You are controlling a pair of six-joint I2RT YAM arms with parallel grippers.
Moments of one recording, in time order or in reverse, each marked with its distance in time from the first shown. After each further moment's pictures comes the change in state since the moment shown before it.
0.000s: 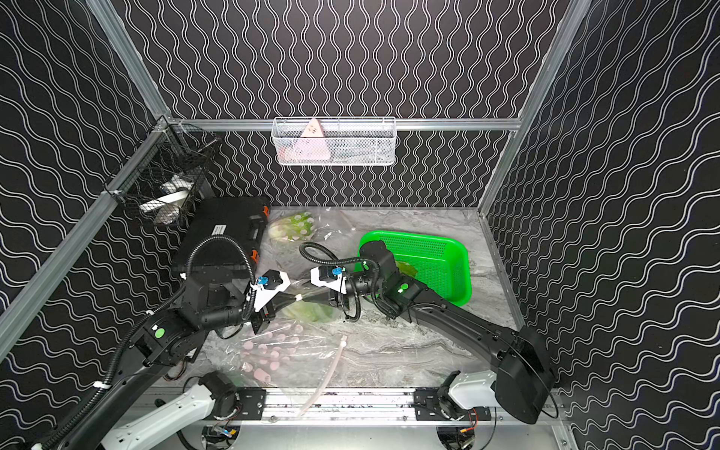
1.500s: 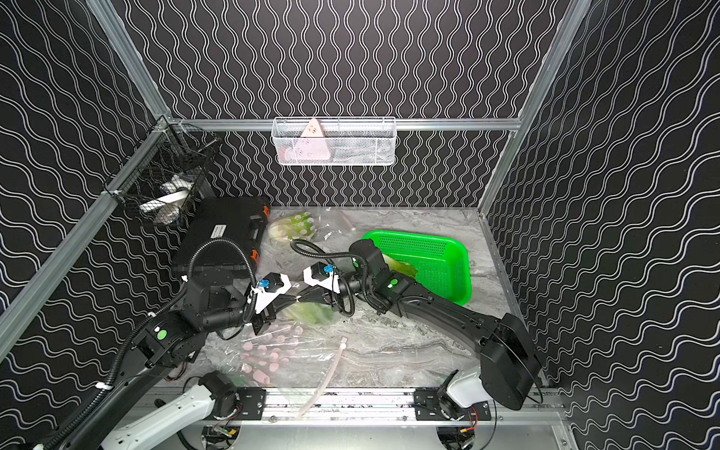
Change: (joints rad) left arm 0.000 -0.016 -0.033 0.023 -0.011 0.026; right arm 0.007 0.092 0.037 -0.026 -0.058 0.044
